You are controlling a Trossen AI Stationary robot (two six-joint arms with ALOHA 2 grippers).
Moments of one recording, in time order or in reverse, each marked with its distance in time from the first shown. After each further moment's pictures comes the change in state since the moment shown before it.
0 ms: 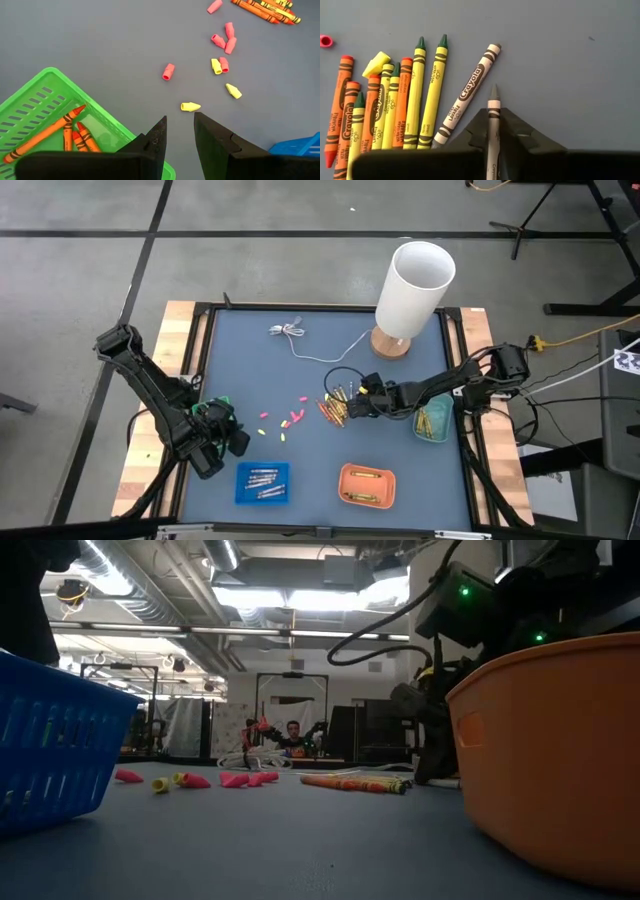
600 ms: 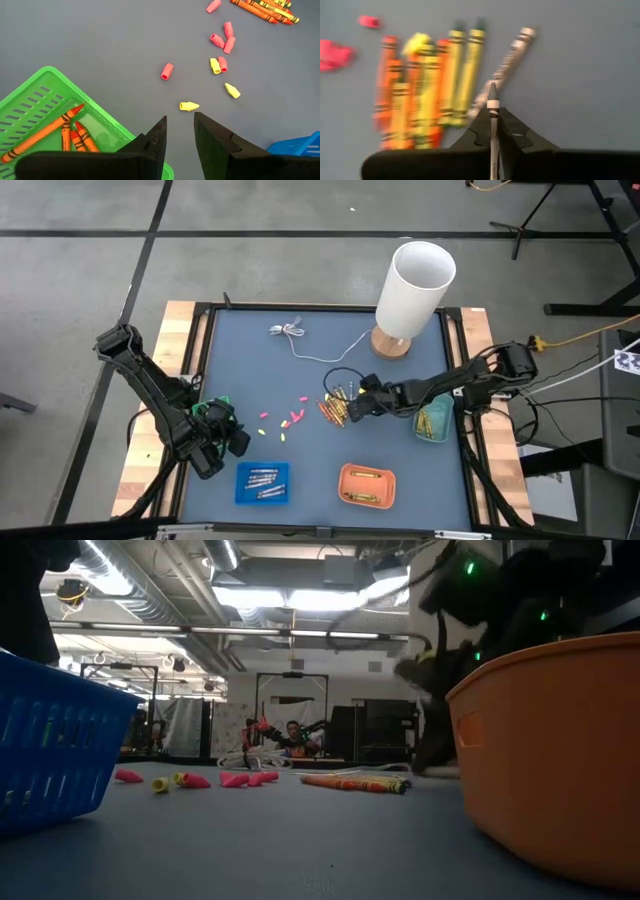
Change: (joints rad) left arm 0.000 0.000 0.000 0.006 0.000 0.000; right arm 0.000 -0.085 -0.005 0.018 -0.117 -0.053
